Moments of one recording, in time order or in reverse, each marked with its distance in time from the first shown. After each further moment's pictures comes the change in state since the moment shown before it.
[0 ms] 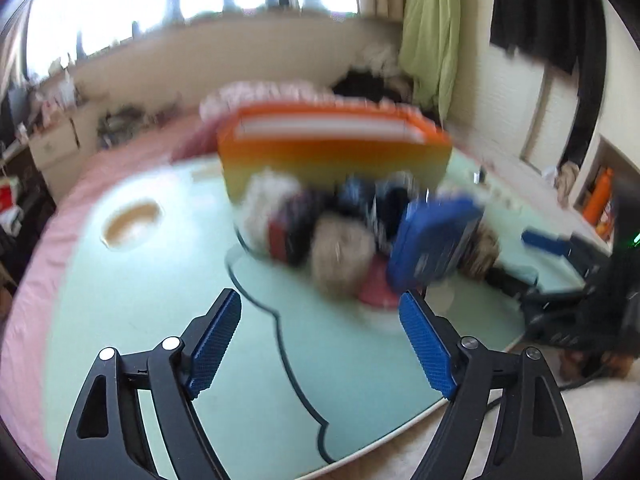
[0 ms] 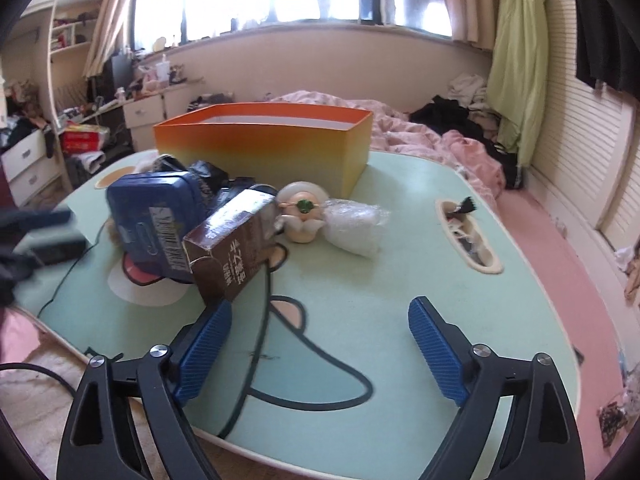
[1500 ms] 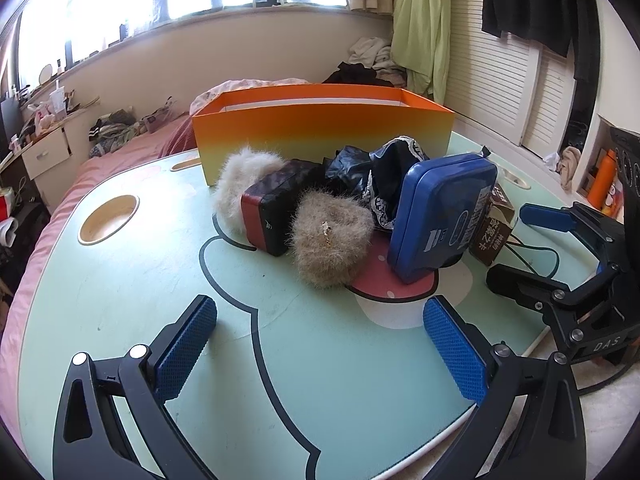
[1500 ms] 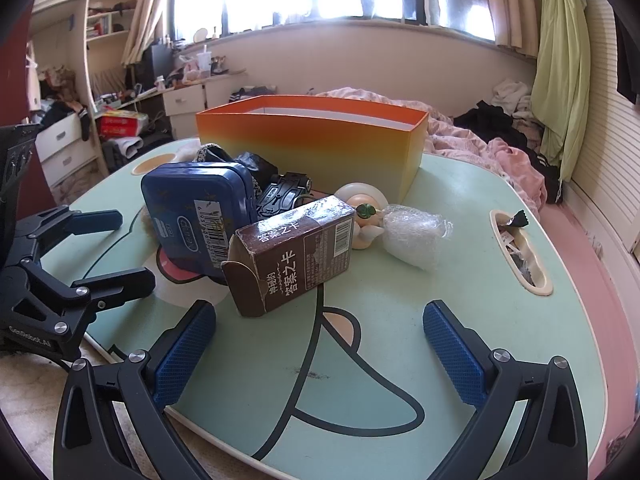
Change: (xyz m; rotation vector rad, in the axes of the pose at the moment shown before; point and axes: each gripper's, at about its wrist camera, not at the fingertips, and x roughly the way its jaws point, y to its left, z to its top) left arm 0.022 0.000 -0.015 0.056 -0.032 0.007; right arm 0.021 0.009 0.005 -0.070 0.010 0.118
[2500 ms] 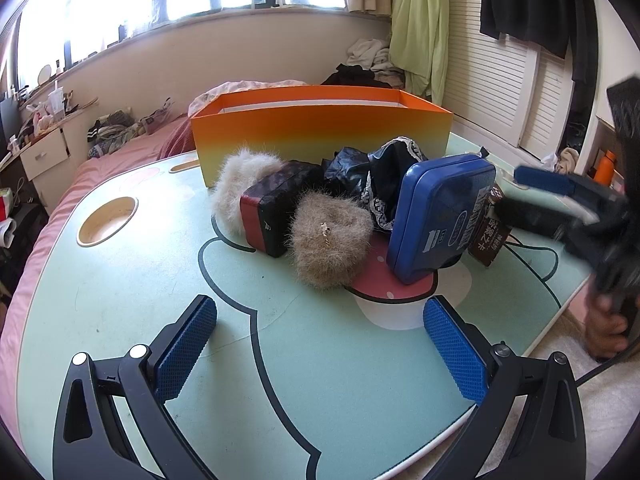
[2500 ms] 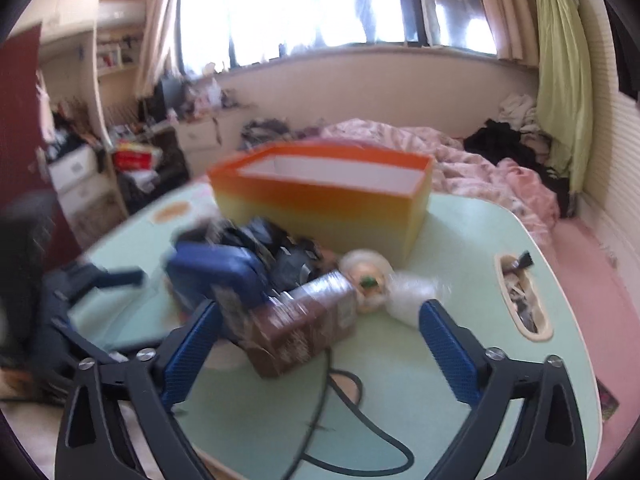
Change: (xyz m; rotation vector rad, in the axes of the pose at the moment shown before) left arm -0.001 -0.003 0.001 0.002 -0.005 -0.007; right arm -0.024 -0.008 0.040 0.059 -0.123 0.106
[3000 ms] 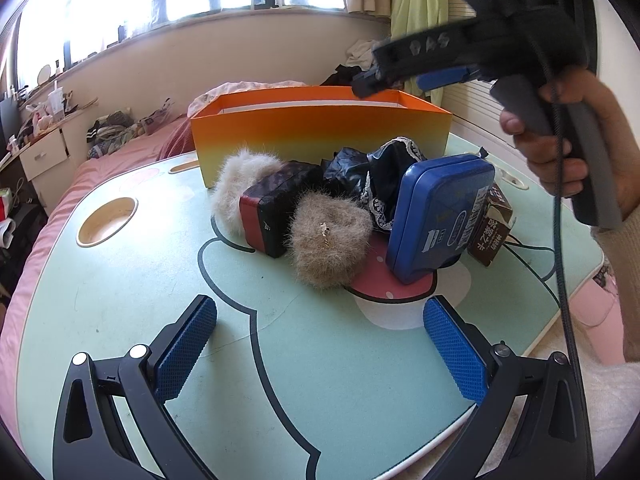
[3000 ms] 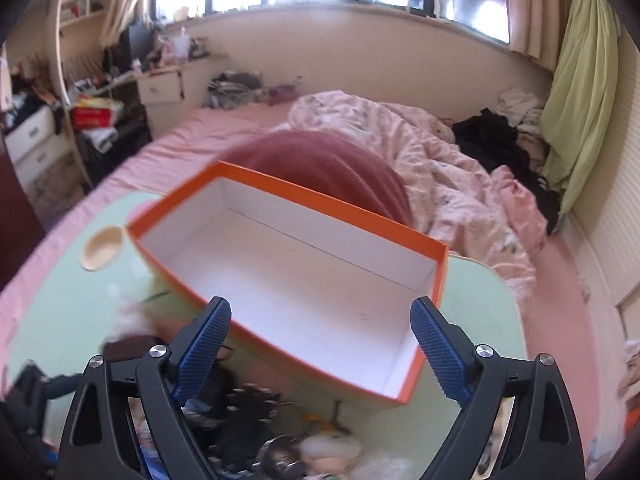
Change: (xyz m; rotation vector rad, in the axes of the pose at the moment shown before) left arm -0.001 0.000 0.001 0.002 -0.005 -0.004; right arm 0.104 -0.004 0.110 -0.100 0.240 -0.192
